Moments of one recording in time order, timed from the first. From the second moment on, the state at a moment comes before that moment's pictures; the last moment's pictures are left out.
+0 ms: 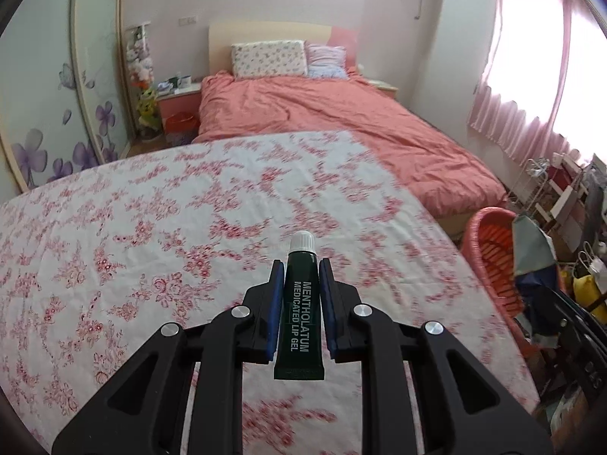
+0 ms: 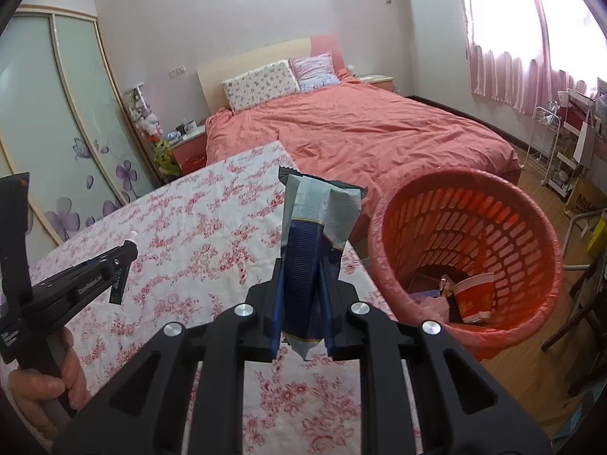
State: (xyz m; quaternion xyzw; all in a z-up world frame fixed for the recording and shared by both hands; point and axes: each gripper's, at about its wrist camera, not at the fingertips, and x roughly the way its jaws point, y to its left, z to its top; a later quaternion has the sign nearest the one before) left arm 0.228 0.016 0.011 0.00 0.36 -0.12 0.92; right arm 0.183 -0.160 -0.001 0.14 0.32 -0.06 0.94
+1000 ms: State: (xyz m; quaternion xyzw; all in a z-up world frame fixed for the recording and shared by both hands) left arm 0.181 -0.136 0.026 0.01 0.34 -0.28 0.90; right arm 0.120 -0.292 0.004 0.20 0.26 -0.17 0.93
